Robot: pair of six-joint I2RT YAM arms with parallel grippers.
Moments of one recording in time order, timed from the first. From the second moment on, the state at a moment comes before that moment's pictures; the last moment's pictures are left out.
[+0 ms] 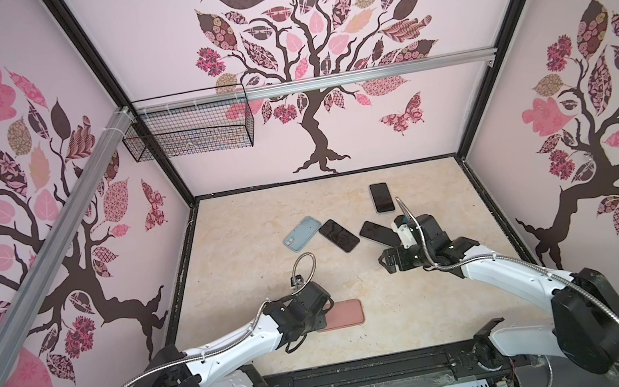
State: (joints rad) left arm -0.93 1.18 0.56 -0.54 -0.20 -0.92; right arm 0.46 1.29 0.73 -0.30 -0.17 0.31
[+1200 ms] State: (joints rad) left arm -0.71 0.88 0.59 -0.58 -0.54 -0.54; right arm 0.57 2.12 1.57 -0.42 -0.07 -0.12
